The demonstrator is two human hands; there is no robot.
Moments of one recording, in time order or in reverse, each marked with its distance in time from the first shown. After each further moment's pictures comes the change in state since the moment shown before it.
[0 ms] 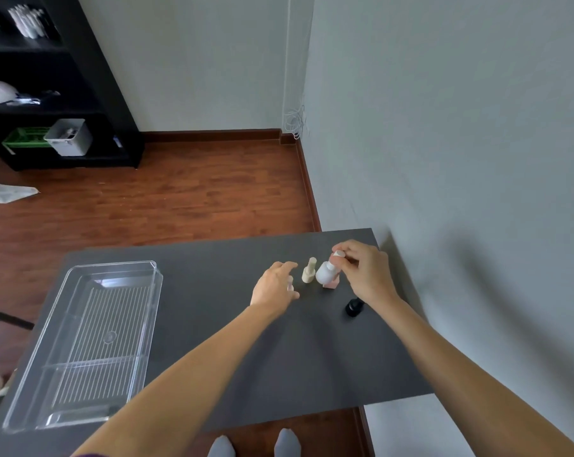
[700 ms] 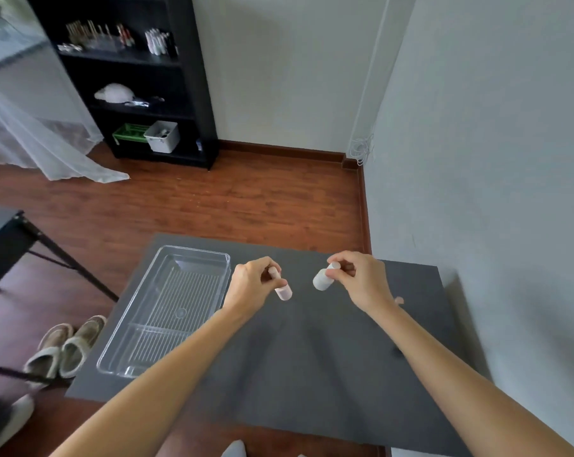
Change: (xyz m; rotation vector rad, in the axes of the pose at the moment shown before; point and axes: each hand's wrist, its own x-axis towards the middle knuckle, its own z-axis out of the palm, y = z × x) left_hand -0.066 -0.088 -0.099 -0.345 0.415 -0.079; right_hand 0.010 -0.074 0.076 -0.012 -0.215 -0.155
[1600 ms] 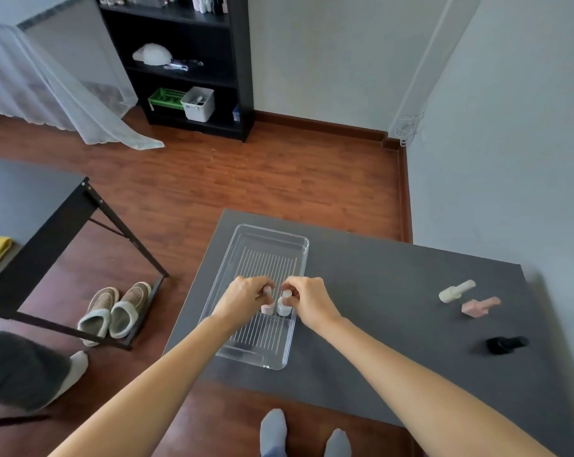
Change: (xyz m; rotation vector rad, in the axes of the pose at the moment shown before) left_hand -0.028 -0.154 -0.140 0.313 -0.175 -0.006; right_hand -0.022 -0.104 0.245 -0.129 -0.432 -0.063
